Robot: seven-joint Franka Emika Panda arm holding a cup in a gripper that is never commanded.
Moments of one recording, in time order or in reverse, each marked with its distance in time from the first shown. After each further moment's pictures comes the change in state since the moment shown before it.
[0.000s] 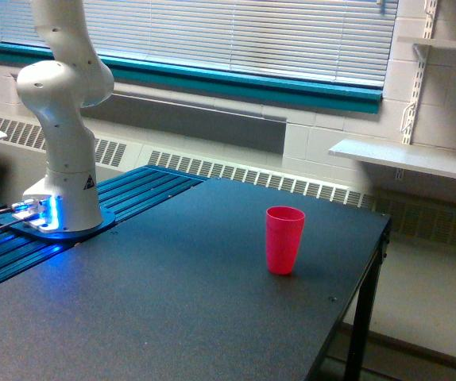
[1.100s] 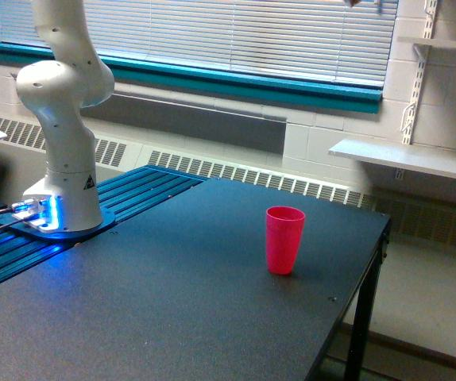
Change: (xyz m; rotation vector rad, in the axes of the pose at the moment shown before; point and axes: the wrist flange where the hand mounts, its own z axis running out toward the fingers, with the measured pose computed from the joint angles) arm -0.051 -0.005 0.025 -0.085 -0.090 -0.087
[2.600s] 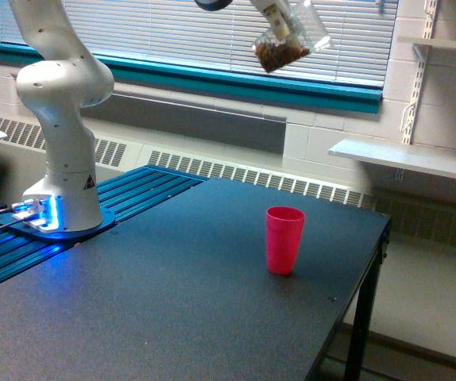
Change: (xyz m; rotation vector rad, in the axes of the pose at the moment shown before) arm -0.150 0.058 -0.003 -0.123 -0.121 0.062
